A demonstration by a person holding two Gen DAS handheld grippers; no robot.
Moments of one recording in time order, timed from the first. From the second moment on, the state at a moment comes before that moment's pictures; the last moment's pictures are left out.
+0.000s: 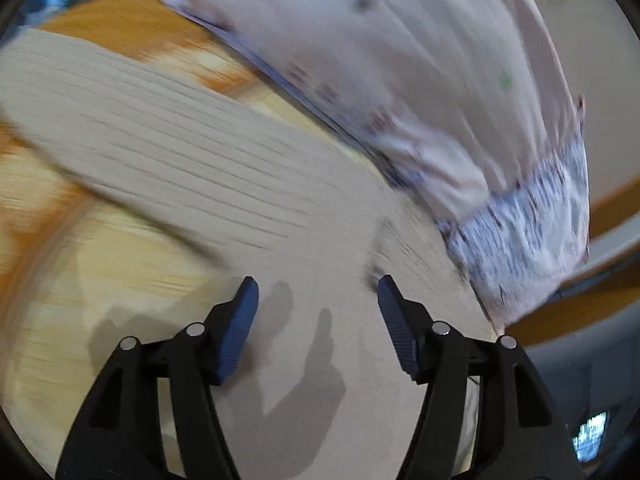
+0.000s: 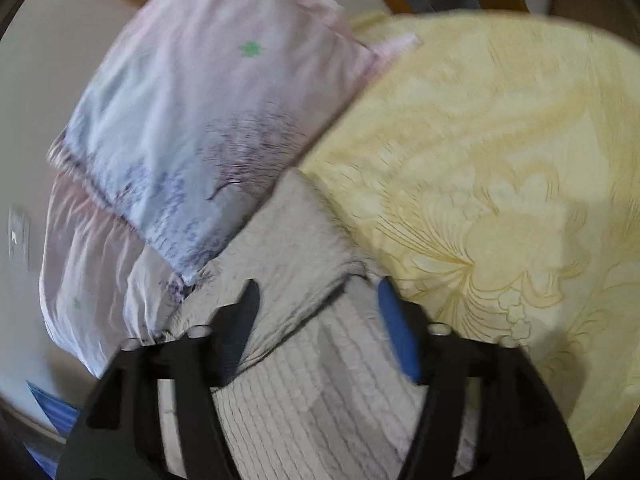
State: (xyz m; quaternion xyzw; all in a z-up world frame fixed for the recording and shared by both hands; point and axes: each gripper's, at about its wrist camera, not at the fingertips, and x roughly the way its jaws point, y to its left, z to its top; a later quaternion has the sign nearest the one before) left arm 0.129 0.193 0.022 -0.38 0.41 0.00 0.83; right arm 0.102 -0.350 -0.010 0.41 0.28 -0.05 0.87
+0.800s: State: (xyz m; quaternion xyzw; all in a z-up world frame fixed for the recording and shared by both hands) left arm 0.086 0.406 -0.019 -0.60 0.28 0.15 0.73; right arm 0.113 -0.263 -0.011 0.28 0.33 0.09 0.89
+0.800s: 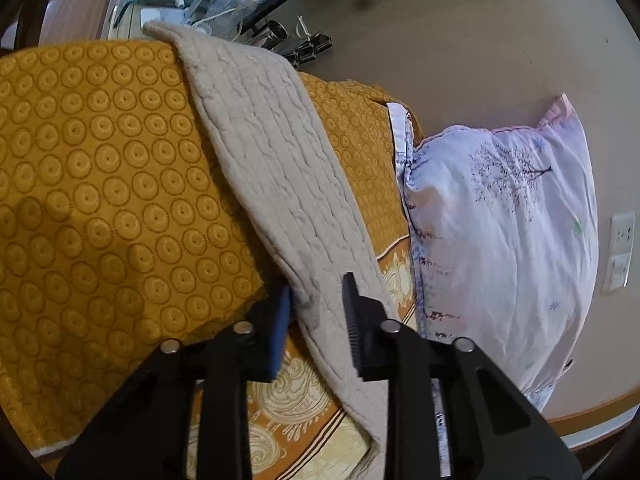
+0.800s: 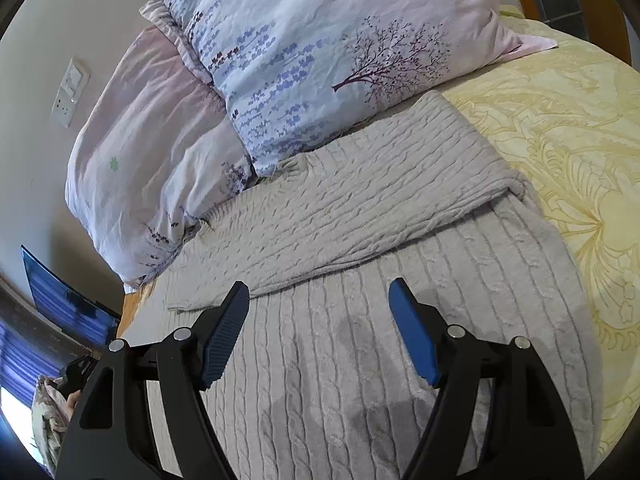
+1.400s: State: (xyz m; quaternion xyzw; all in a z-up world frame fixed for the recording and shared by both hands) left arm 0.146 0.281 0.095 -0.49 0.22 -0.06 0.84; right arm 0.106 -0.268 -0.009 0.29 0.33 0.10 0.89
